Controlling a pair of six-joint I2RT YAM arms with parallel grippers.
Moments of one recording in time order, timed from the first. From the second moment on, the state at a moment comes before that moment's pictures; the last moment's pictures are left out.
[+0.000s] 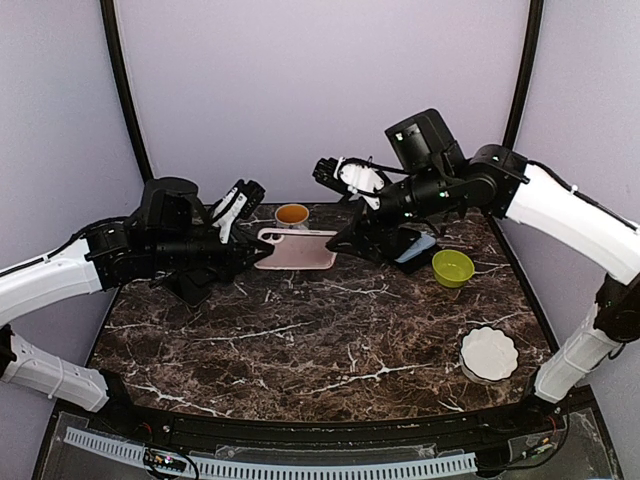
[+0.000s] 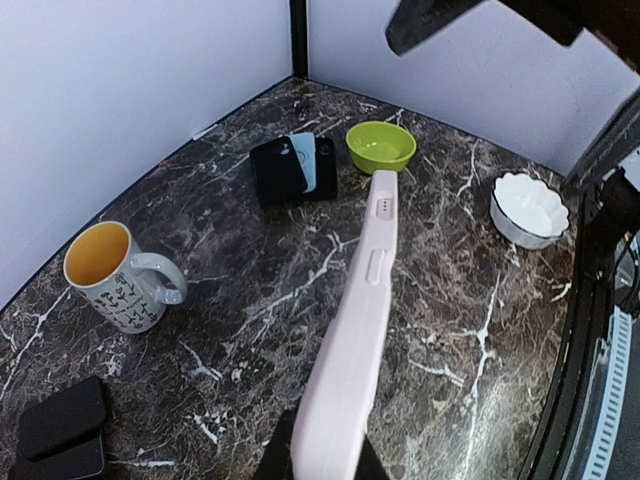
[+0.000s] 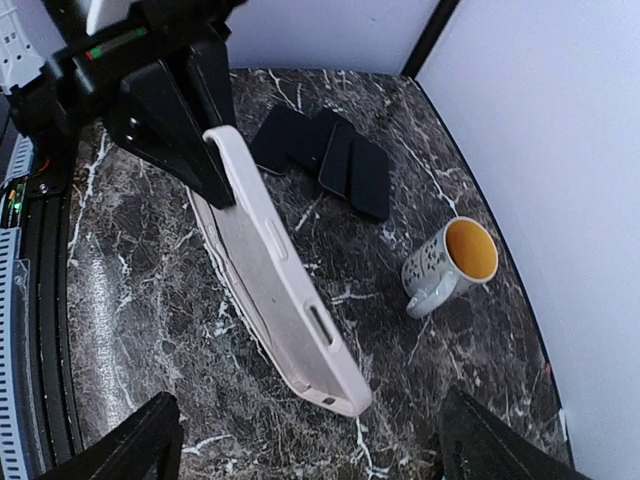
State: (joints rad) left arm -0.83 1.17 1.02 -0.29 0.10 0.03; right arm 0.95 1.54 1.67 -0.77 -0.14 -0.43
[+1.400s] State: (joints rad) left arm -0.83 1.17 1.06 -0.38 0.22 0.18; right arm 0.96 1.76 1.77 -0.75 -0.38 -0.38
